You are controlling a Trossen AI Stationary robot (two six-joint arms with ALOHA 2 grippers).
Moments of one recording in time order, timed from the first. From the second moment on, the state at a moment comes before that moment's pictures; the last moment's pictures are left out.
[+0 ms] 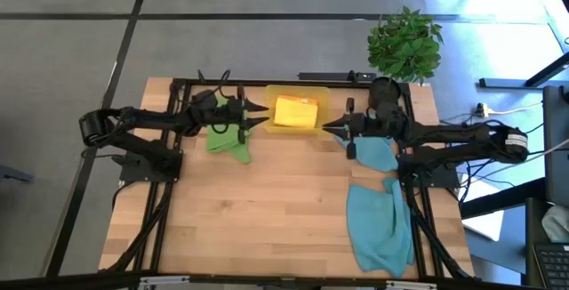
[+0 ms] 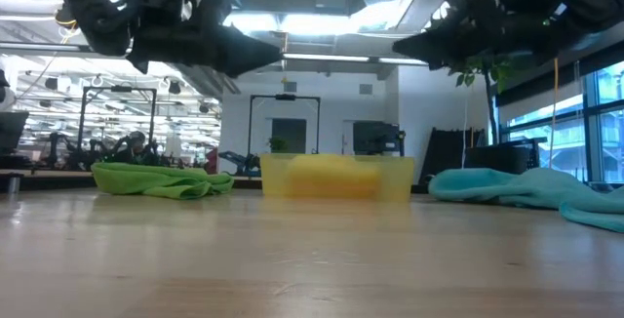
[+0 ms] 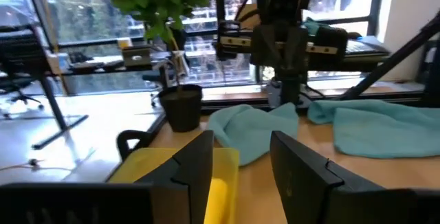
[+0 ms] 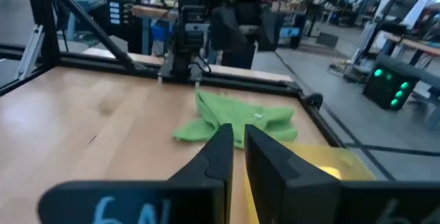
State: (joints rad) left arm 0.49 1.31 0.44 0.87 0.37 0.09; right arm -0.34 1.07 0.39 0.61 -0.29 -0.19
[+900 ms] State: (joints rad) left arm 0.36 1.31 0.53 0.19 0.03 0.14; right arm 0.00 1.08 0.39 0.60 0.01 -0.14
